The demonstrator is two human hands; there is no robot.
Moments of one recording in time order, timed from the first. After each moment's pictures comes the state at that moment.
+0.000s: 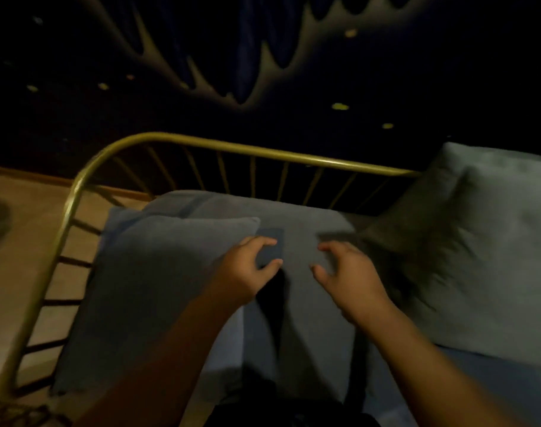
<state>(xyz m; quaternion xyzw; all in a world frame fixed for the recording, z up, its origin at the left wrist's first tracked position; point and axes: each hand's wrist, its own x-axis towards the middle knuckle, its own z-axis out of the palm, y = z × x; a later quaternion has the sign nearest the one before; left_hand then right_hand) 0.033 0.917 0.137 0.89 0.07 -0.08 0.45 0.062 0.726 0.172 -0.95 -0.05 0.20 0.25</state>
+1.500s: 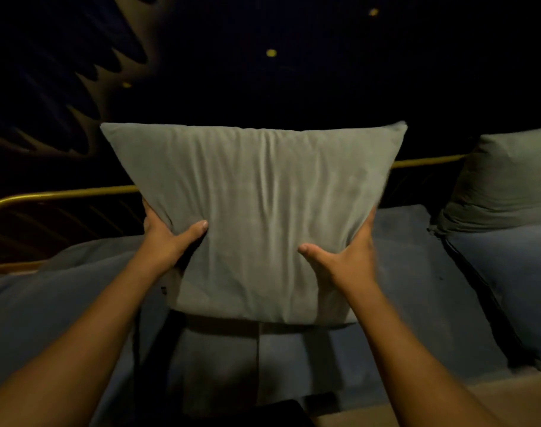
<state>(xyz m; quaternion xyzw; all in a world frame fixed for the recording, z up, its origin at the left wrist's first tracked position) 0.077 0.719 0.200 0.83 0.10 0.04 0.55 0.035 0.416 0.197 -0.84 0.14 -0.09 0.51</state>
